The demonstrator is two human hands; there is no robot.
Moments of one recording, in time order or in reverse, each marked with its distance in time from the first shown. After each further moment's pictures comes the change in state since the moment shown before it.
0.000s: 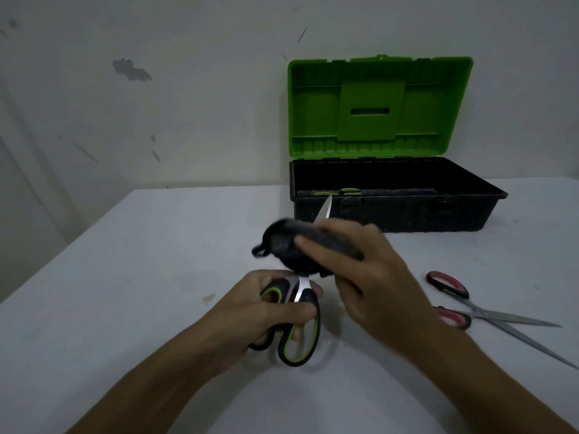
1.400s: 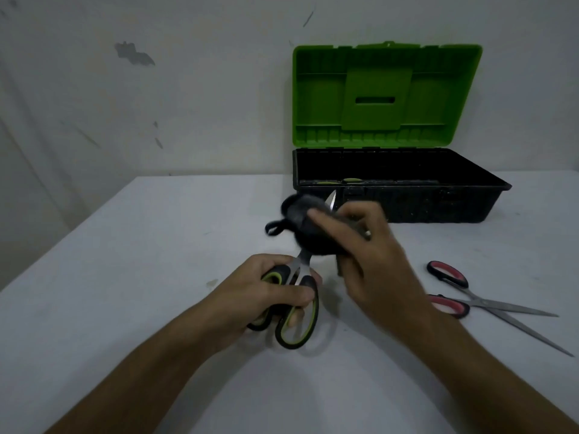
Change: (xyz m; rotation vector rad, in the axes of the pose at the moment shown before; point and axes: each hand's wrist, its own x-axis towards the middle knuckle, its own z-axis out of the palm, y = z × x) left_hand 0.002 -0.001 -0.005 0.010 -0.029 0.019; right_hand 0.000 0.004 0.007 0.135 0.018 0.128
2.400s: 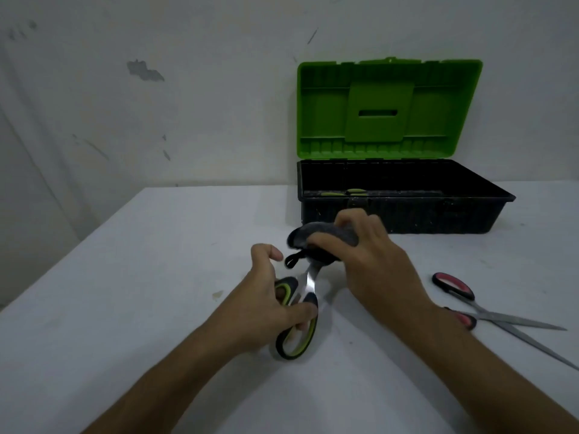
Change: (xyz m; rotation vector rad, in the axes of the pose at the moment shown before) left_hand 0.001 -0.003 0.005 0.402 0.220 -0.033; right_hand 0.014 0.009 0.007 -0.362 -0.135 -0.020
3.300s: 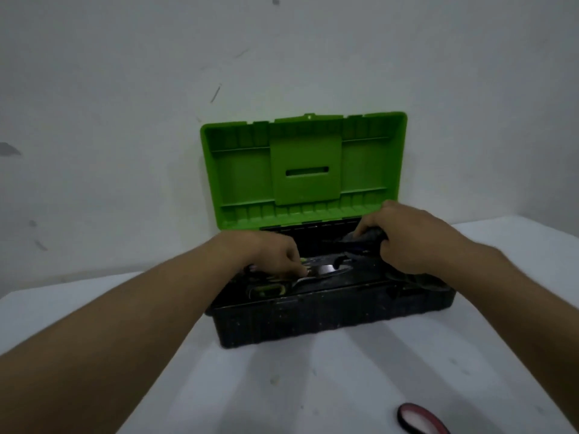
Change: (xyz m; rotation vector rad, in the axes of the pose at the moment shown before) left_hand 0.312 0.109 0.013 0.987 -0.472 0.264; right_hand 0.097 0.200 -0.054 -0.009 -0.511 0.568
